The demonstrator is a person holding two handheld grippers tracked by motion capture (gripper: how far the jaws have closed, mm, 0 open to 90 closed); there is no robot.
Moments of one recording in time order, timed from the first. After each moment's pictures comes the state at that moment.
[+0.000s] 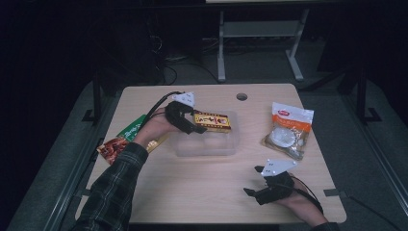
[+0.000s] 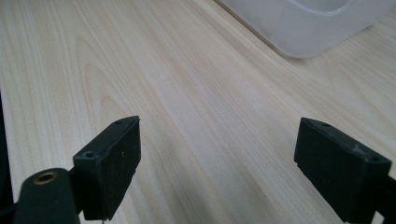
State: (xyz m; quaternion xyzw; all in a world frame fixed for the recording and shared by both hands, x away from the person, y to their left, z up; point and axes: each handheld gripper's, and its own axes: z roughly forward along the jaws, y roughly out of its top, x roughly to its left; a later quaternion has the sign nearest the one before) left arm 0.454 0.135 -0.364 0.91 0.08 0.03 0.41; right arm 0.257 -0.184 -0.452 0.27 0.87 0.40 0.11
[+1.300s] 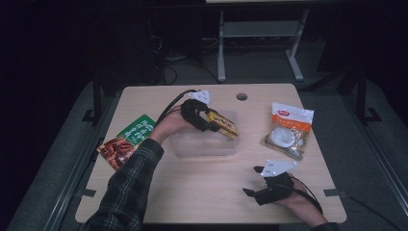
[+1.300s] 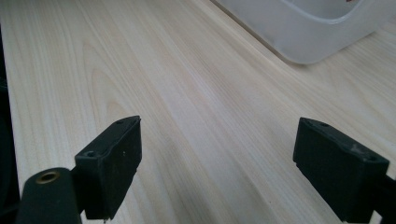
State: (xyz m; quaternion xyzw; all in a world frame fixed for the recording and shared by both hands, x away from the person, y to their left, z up) left arm 0.469 0.092 -0.372 0.90 0.07 0.01 0.42; right arm 0.256 -0.183 -0.451 0.27 0.87 0.41 0.11
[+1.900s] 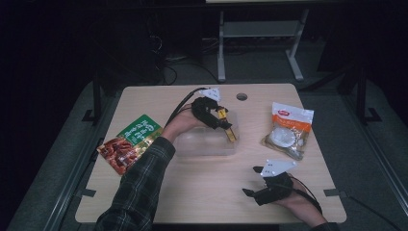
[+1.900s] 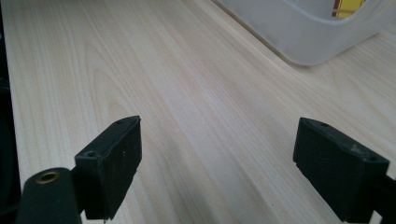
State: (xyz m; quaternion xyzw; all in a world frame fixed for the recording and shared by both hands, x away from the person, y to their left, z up) left arm 0.475 0.060 -0.375 0.90 0.07 0.00 0.44; right arm 0.257 -0.182 -0.452 0.26 0.87 0.41 0.11
